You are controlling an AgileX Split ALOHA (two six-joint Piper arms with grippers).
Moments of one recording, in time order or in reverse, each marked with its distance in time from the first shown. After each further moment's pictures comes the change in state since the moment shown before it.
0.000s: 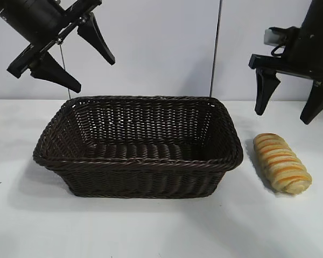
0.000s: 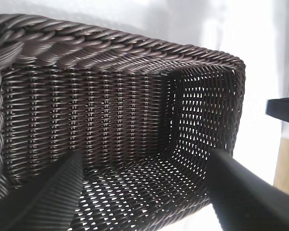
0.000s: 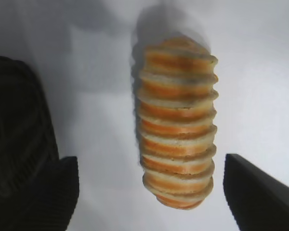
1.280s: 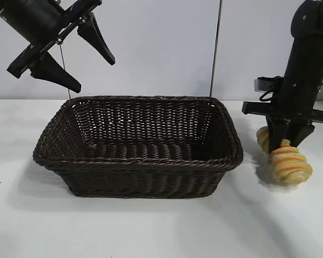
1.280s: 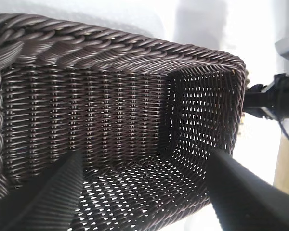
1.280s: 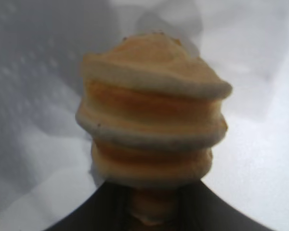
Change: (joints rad) left arm 0.000 0.000 0.000 0.000 0.004 0.000; right arm 0.000 -0.036 -0.153 0.011 0.034 0.023
